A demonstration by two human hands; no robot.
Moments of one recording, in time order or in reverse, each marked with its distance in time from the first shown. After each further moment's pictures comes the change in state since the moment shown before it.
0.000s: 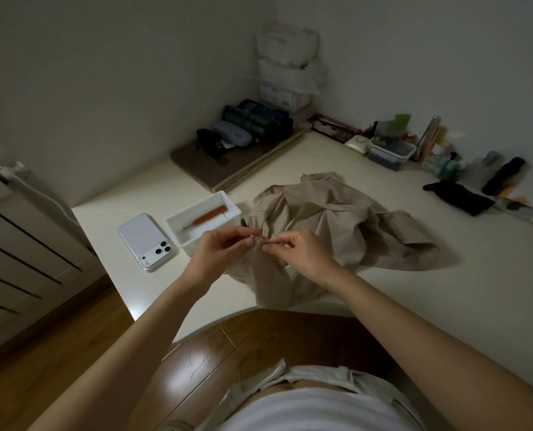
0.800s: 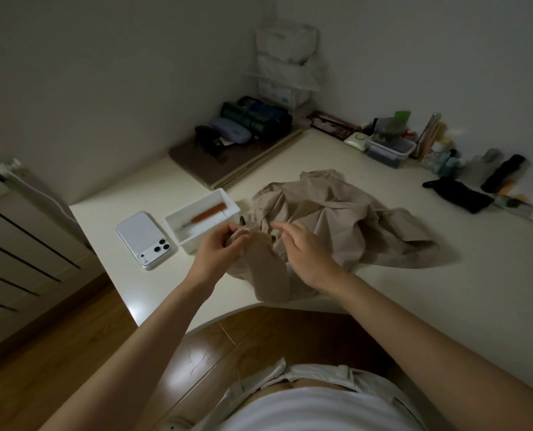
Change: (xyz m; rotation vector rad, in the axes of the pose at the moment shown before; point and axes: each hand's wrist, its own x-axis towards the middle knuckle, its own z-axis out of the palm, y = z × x) left_hand 0.002 -0.008 0.009 0.050 0.148 -0.083; right_hand -0.005 -0.001 0.006 -0.262 0.122 -0.039
